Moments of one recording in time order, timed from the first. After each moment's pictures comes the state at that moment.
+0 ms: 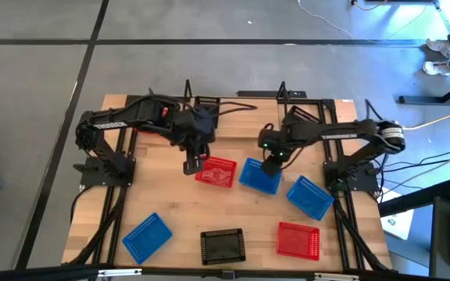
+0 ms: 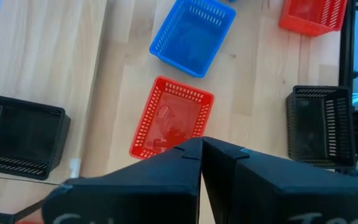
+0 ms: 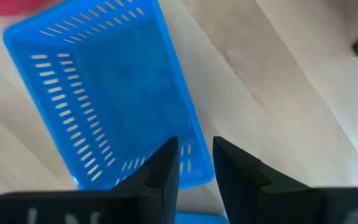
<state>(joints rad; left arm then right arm) -0.04 1.66 2.05 -1.34 -0.06 -0.20 -0.12 1.51 1.09 -0.98 -0.08 0.56</state>
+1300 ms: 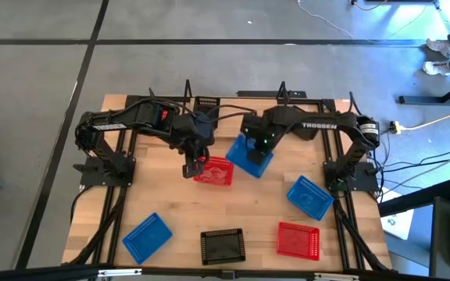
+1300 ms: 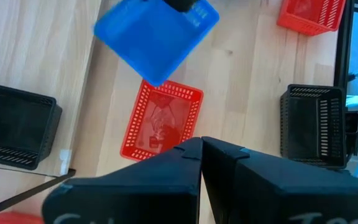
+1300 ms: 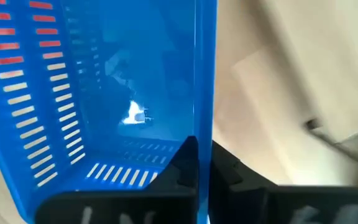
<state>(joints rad) -0.07 1.66 2.05 -1.36 -0.07 -0.25 -0.19 1.75 1.50 -1.18 -0.03 0.36</state>
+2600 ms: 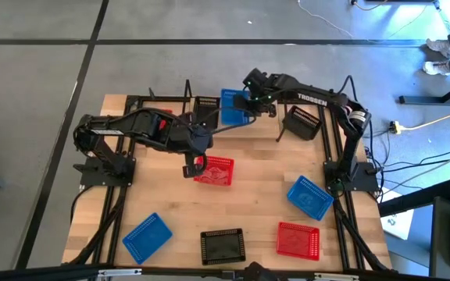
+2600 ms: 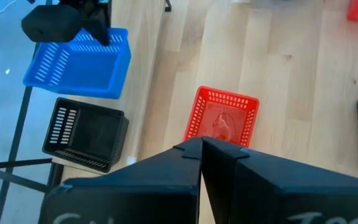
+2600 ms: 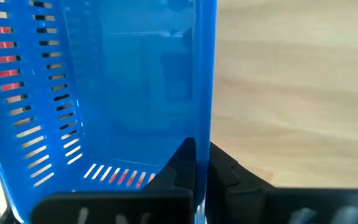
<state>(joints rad) -0.16 1.66 2.05 -1.37 -0.39 -0.18 -0.57 1.88 1.59 -0.84 -0.23 1.01</state>
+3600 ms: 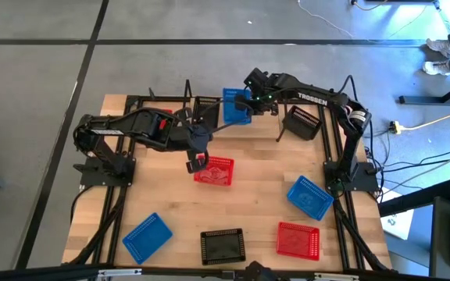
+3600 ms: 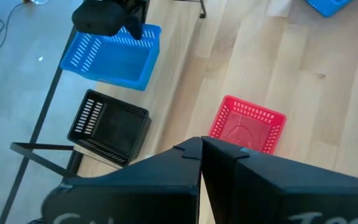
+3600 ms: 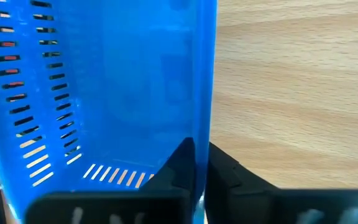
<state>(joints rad) -0.16 1.66 2.05 -1.37 -0.50 -0.26 -0.58 1.88 1.59 -0.86 -0.18 0.96</state>
